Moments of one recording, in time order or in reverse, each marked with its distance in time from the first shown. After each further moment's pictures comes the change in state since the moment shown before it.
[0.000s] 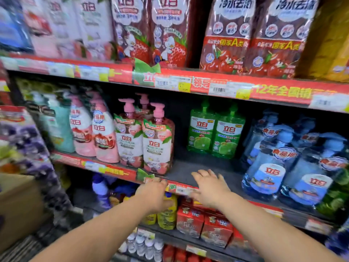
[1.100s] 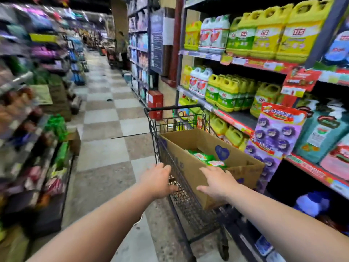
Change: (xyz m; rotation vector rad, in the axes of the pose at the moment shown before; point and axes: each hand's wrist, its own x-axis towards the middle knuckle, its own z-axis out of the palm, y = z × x) left_hand -0.550 -0.488 0.027 -0.104 0.206 -0.872; right_hand -0.117 -0.708 0.031 -0.149 -0.065 -0.862
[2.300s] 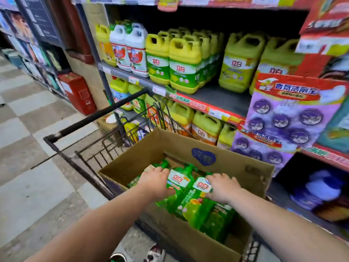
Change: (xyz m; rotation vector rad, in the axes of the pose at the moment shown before) left_hand 0.439 -0.006 0.078 0.164 -0.349 0.412; right_hand 0.310 0.161 0.052 0.173 -0.269 0.501
